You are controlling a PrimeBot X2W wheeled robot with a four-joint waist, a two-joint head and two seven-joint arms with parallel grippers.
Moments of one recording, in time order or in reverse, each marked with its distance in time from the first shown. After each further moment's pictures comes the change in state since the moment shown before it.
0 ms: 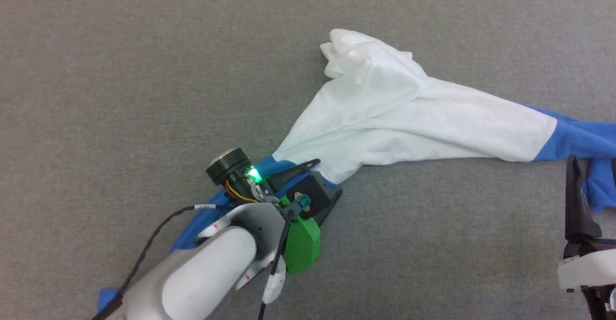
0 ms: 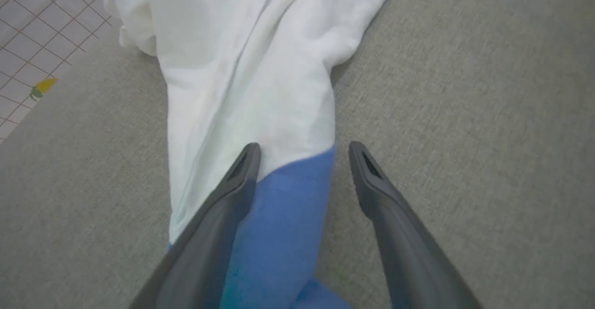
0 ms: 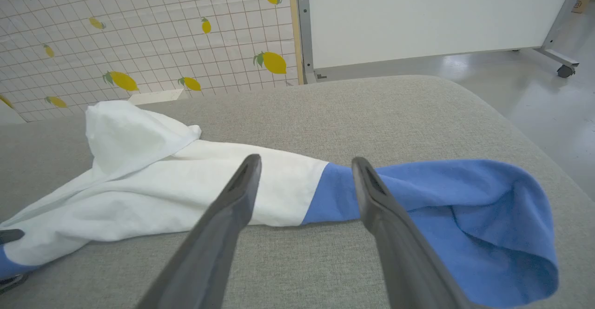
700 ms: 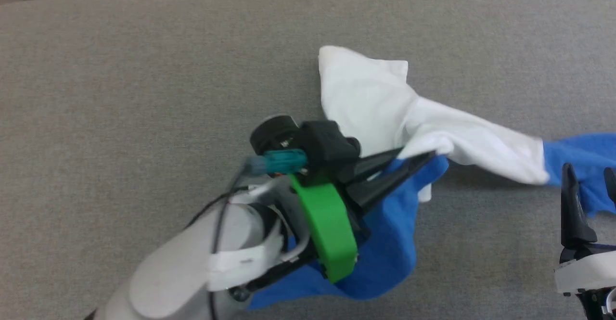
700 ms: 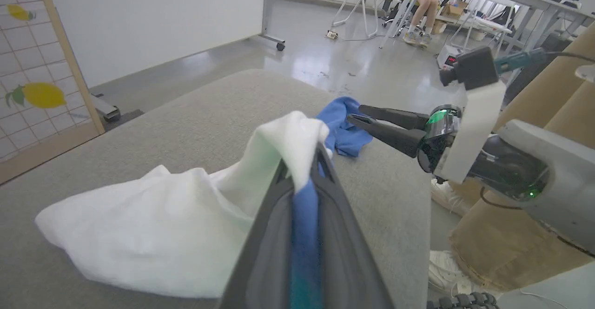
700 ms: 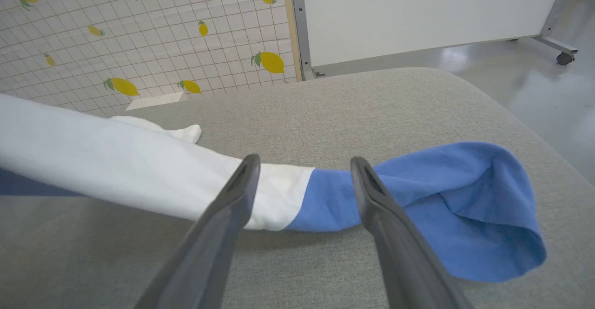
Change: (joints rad) left arm -0.085 -0.004 0.009 -0.412 -0.544 0.006 0.069; right arm 0.006 0.000 -0.001 0.046 0.029 0.000 -0.005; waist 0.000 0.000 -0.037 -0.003
